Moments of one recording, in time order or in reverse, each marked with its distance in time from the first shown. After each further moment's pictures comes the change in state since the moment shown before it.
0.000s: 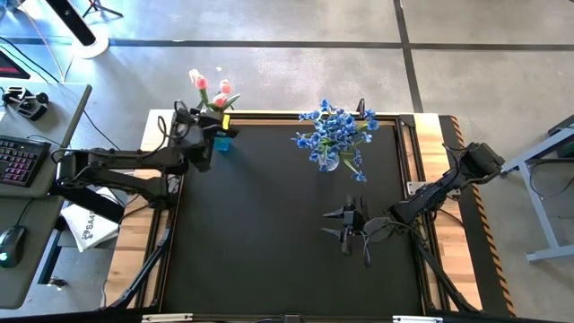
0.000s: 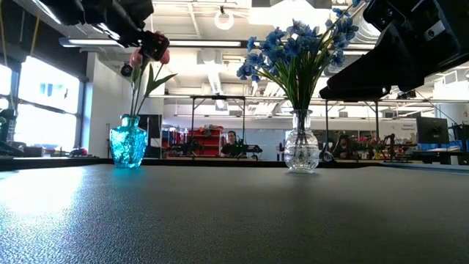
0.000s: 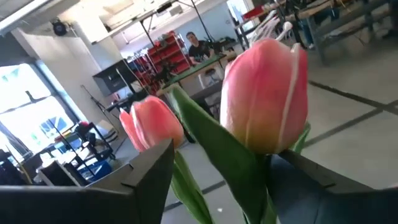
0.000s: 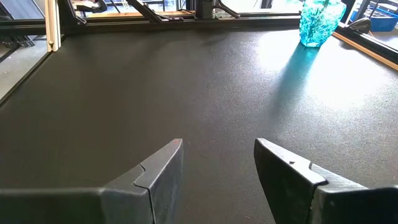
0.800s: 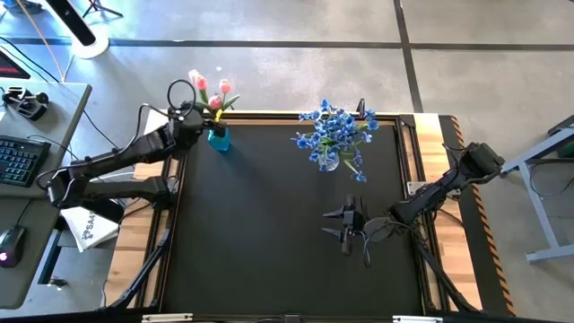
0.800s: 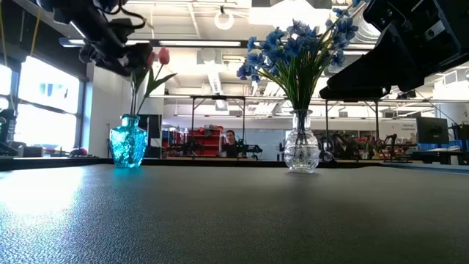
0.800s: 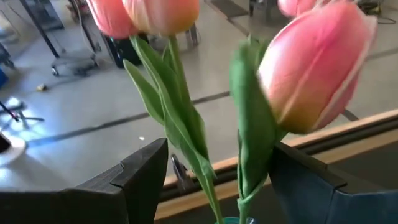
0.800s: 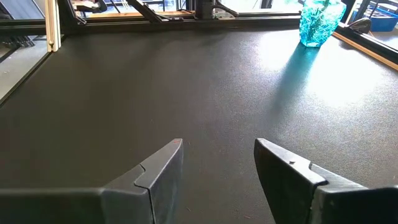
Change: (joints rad) left arm 0.295 -0.182 0.081 -0.826 0.507 -0.764; right arm 0.000 0.000 0.000 0.000 0.000 0.001
